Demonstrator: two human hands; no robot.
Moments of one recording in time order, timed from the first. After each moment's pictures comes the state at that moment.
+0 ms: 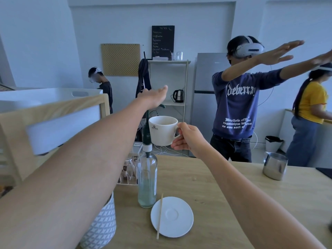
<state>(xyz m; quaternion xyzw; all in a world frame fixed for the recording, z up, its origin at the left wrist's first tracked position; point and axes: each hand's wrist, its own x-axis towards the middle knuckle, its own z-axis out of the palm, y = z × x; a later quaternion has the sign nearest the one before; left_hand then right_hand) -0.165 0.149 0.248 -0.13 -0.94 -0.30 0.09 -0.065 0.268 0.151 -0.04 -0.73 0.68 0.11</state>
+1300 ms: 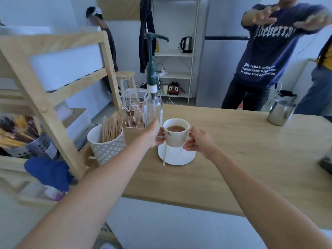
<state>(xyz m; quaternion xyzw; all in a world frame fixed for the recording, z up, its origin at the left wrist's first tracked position) -0.073 0.123 0.000 0.12 -0.69 -0.68 -0.23 -0.001 0.277 -0.016 -0.18 -0.70 0.69 0.01</state>
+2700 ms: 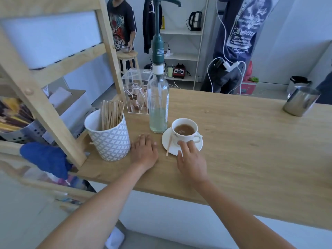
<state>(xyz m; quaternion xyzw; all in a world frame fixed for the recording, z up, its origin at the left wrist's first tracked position) -0.061 0.067 -0.145 -0.07 -0.99 -0.14 -0.01 0.024 0.222 -0.128 0.00 -0.94 0.14 0.31</state>
